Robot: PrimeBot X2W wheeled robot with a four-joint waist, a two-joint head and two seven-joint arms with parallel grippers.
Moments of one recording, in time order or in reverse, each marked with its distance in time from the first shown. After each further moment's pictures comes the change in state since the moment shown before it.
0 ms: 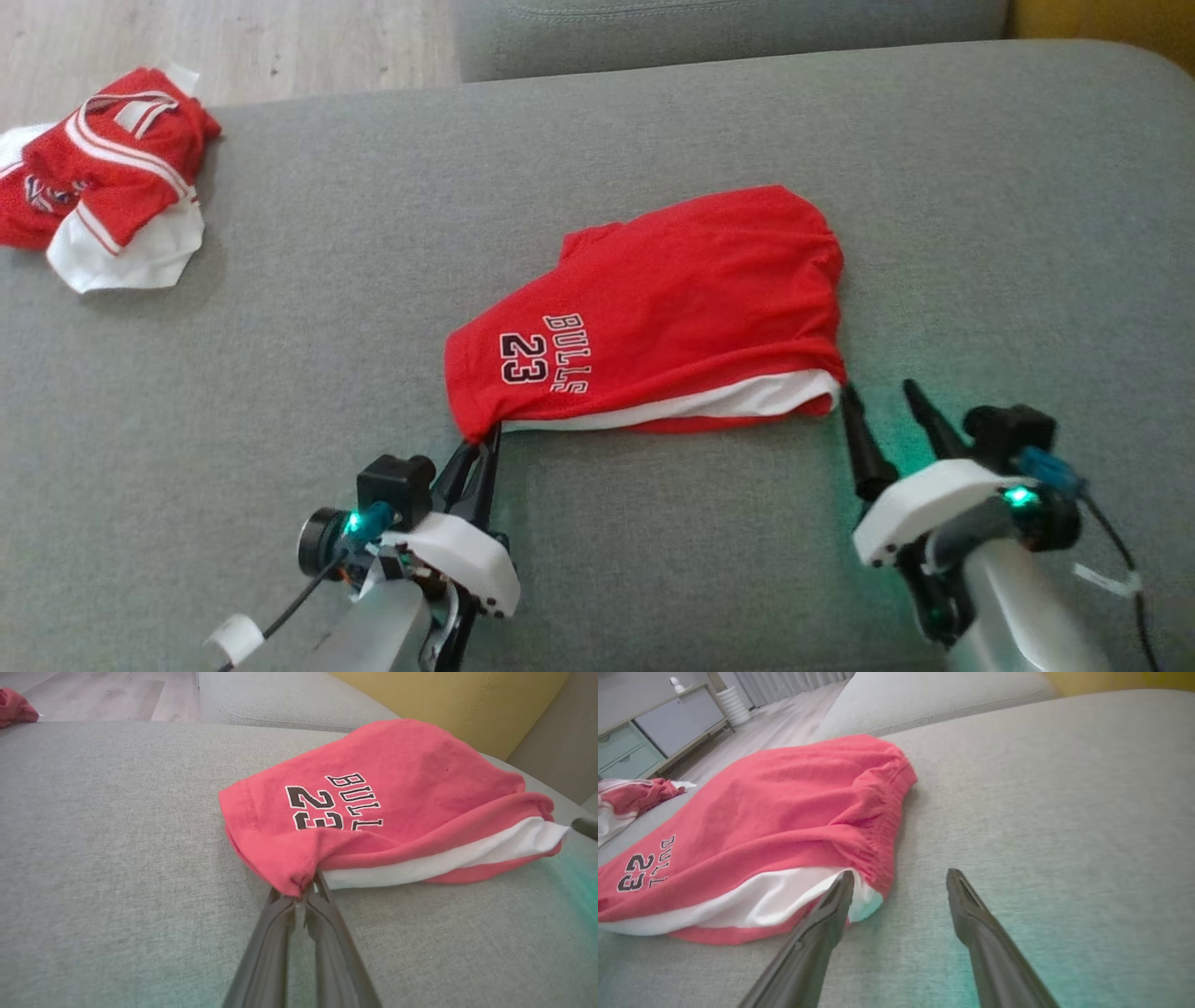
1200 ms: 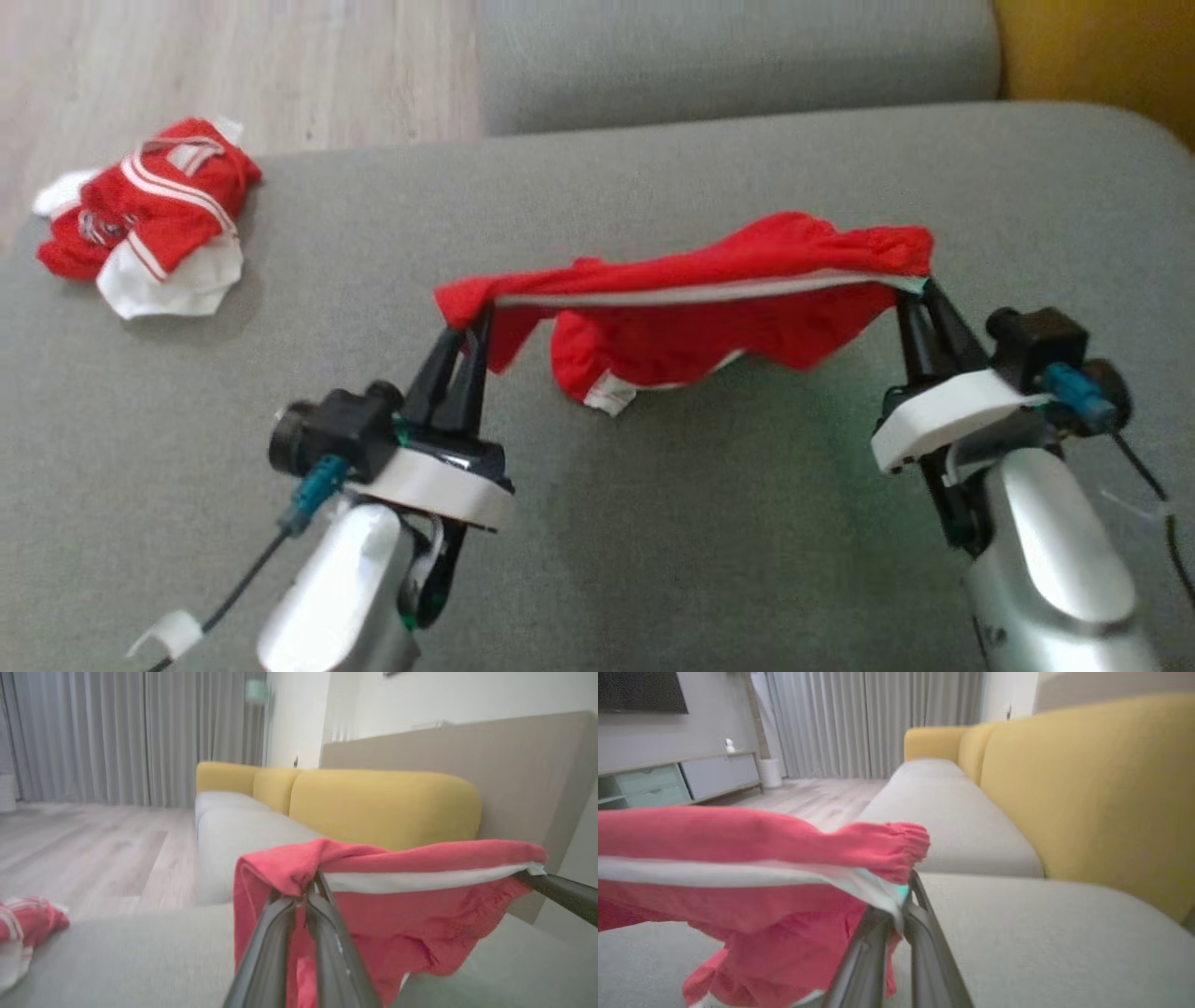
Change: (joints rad) left arm 0.031 0.052 0.099 -0.425 0.095 -0.002 0.000; right arm -0.122 -0.002 -0.029 -0.104 -0.193 0.000 -0.029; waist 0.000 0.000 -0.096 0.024
